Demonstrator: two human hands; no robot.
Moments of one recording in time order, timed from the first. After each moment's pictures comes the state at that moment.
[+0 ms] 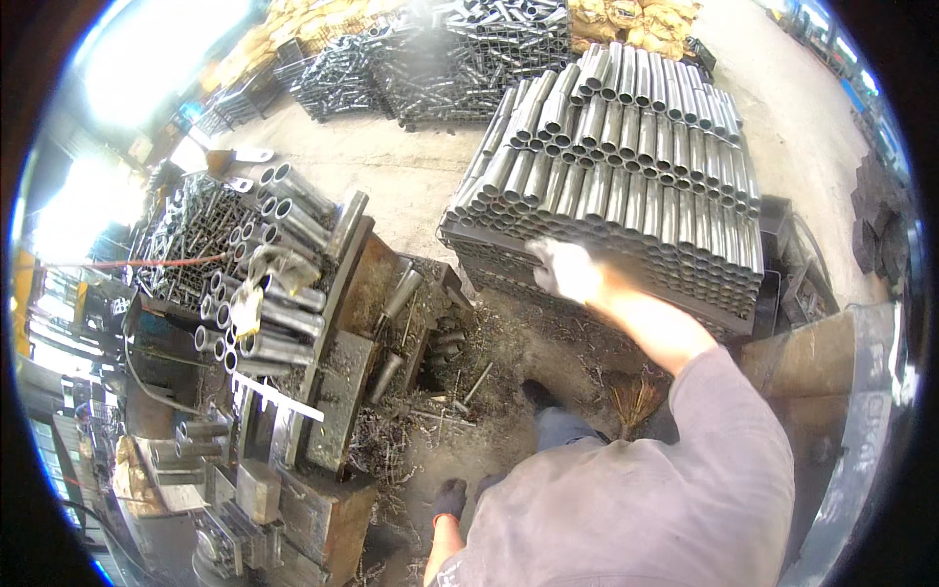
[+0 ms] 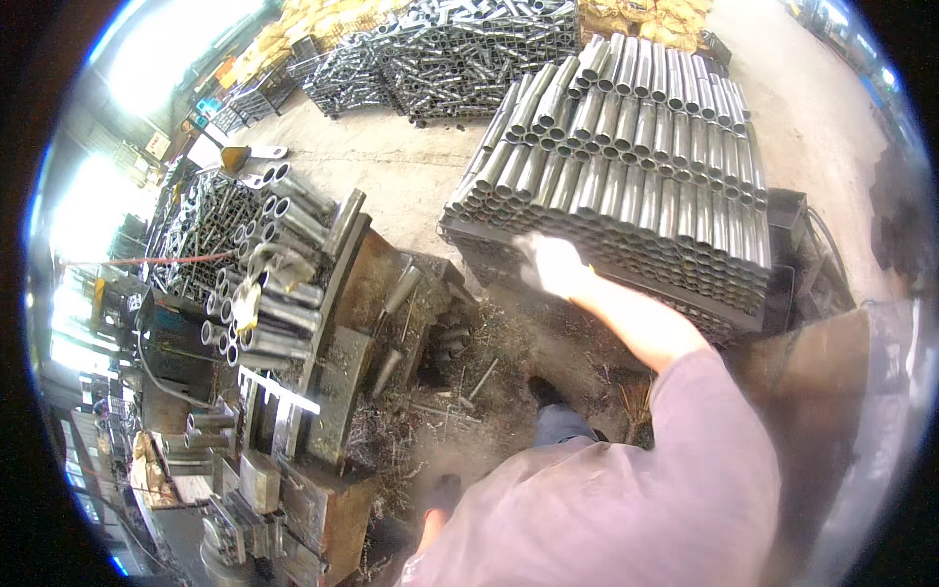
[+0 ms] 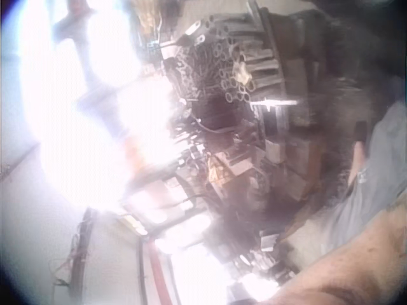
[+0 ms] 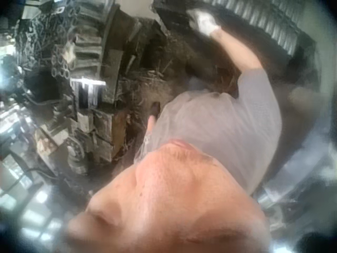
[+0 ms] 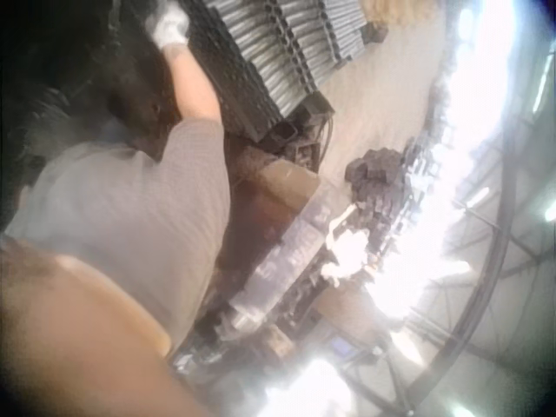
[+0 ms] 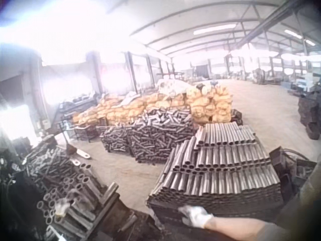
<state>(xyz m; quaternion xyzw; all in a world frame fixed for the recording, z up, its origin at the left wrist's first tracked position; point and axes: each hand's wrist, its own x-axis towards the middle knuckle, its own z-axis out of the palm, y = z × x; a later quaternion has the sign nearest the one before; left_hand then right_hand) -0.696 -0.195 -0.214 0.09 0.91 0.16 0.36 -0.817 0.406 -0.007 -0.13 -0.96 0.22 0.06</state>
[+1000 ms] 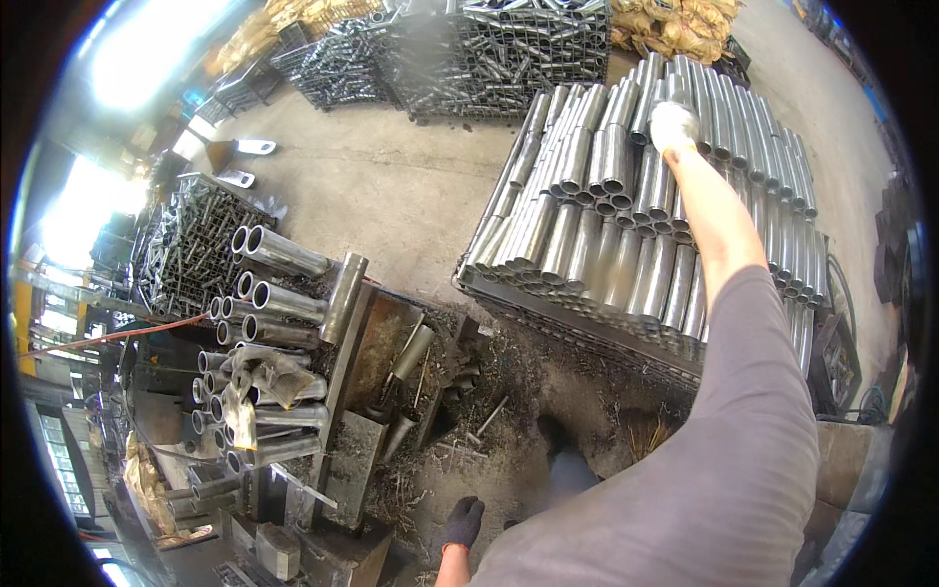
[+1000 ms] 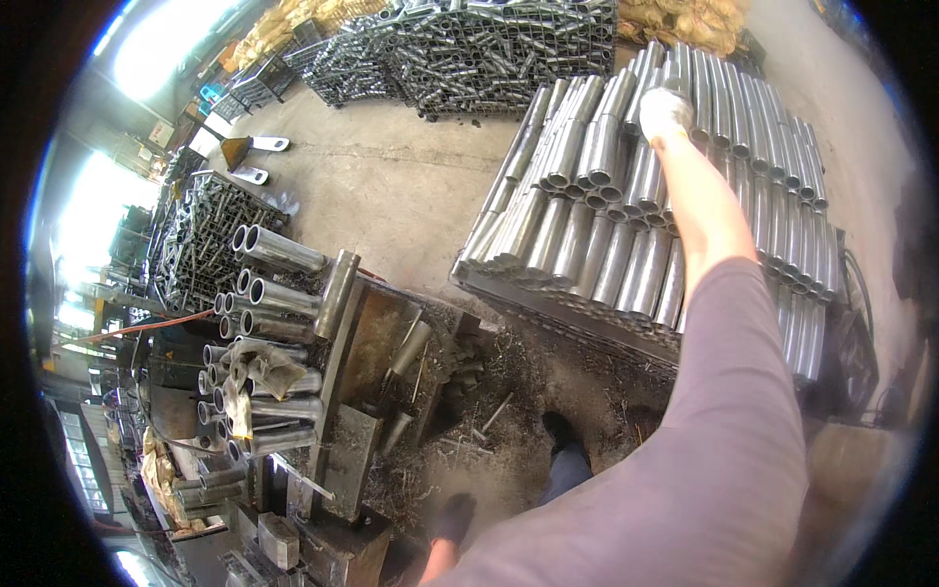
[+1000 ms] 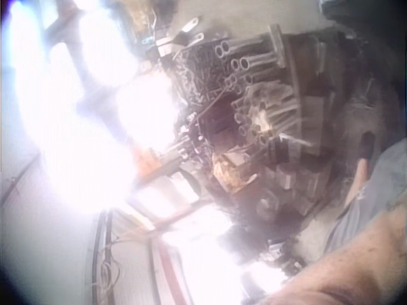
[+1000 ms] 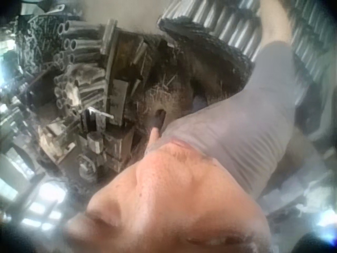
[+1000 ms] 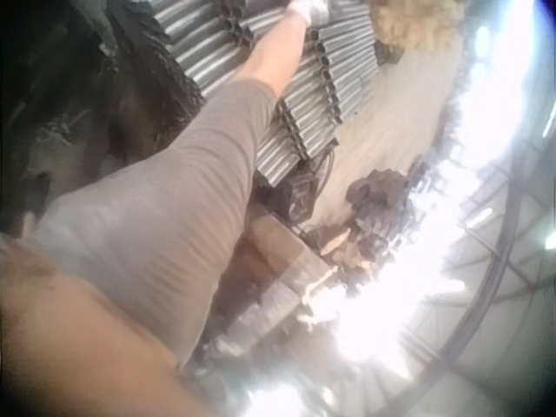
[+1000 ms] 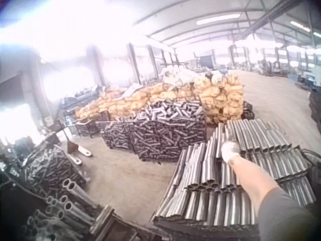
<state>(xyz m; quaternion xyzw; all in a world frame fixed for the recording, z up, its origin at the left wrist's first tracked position) -0.808 -0.056 -0.155 -0.02 0.88 0.27 0.39 -1.045 0.816 0.059 -0.42 -0.90 -0.08 0.07</state>
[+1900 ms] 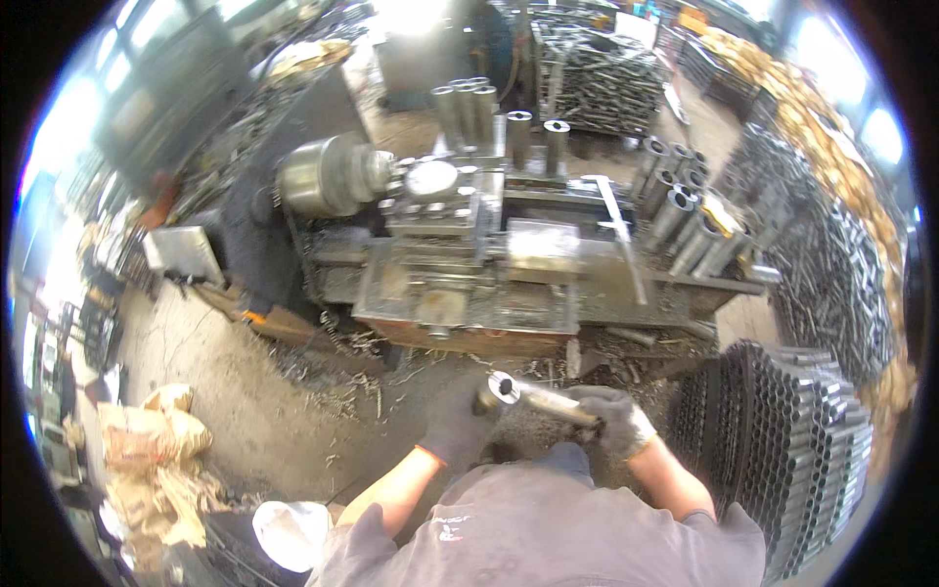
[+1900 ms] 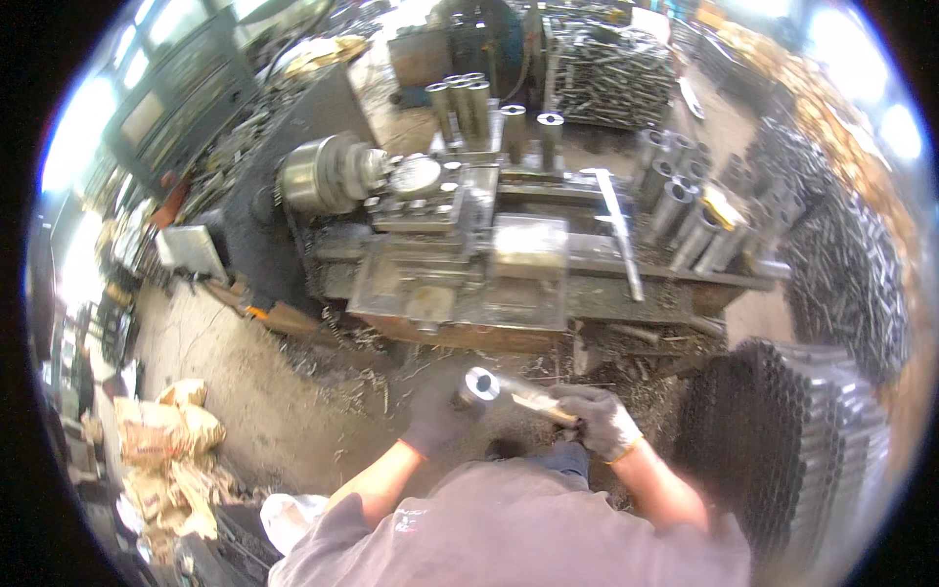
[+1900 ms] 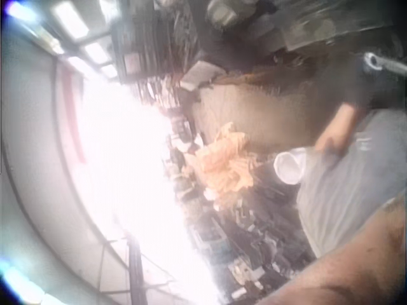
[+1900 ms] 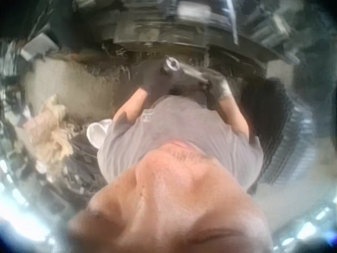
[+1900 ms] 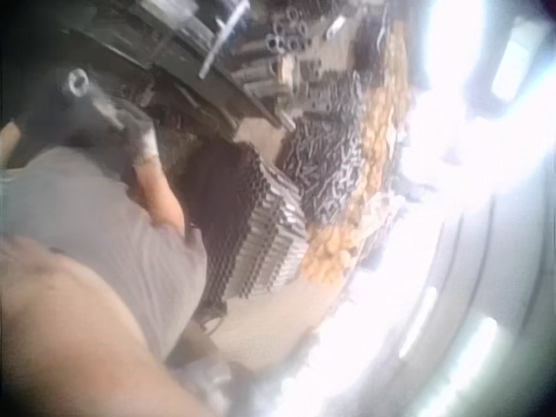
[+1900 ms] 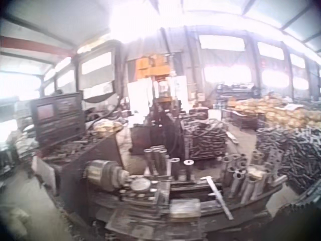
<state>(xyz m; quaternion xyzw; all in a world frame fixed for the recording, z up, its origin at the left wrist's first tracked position) -0.594 -0.371 0.068 -0.20 0.89 0.40 -0.05 -0.750 -0.108 0.093 -0.01 -0.59 0.65 -0.48</state>
